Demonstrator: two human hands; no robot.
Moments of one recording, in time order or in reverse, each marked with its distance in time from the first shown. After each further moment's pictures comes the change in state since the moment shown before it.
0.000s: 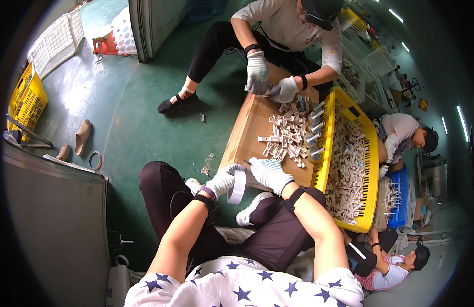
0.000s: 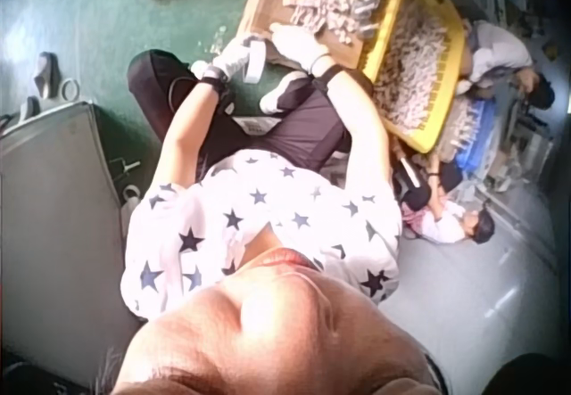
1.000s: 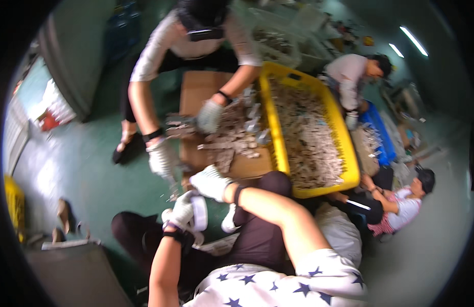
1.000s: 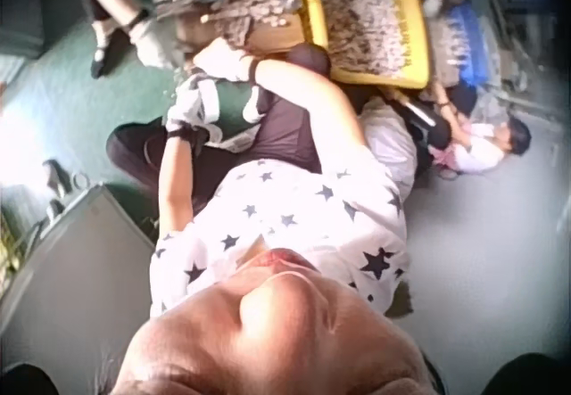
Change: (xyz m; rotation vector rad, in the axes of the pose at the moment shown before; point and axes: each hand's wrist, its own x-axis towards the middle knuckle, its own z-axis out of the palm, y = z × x) left_hand -0.025 0.007 0.011 0.088 0.039 -0.179; right_hand -0.004 -0.007 0.003 -0.012 0.229 -0.206
